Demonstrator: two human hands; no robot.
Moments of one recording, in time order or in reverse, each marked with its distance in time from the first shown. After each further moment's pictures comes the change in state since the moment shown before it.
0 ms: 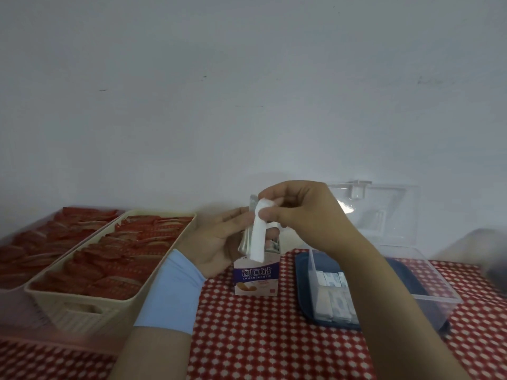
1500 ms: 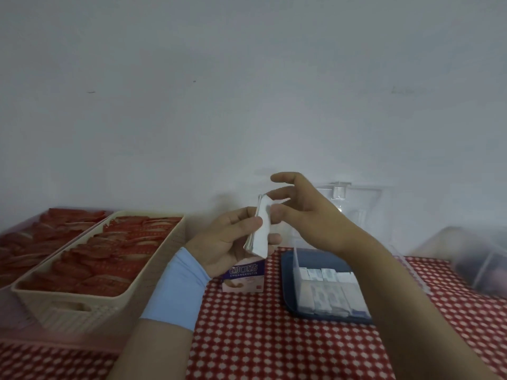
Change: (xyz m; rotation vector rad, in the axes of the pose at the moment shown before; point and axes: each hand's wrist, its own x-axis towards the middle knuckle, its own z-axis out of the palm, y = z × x) left_hand 0.003 -0.009 0.027 0.000 -0.145 0.014; right_hand -0.018 -0.001 -0.029 -0.116 -0.103 0.051
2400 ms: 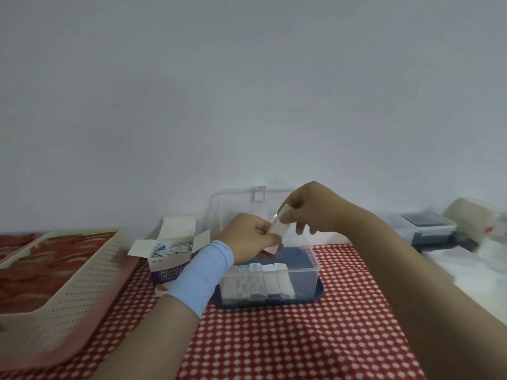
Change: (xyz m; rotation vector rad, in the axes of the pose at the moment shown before) left_hand 0.059 -0.049 0.145 0.913 0.095 -0.041; right_hand -0.063 0.013 -0.146 -0.530 0.054 0.284
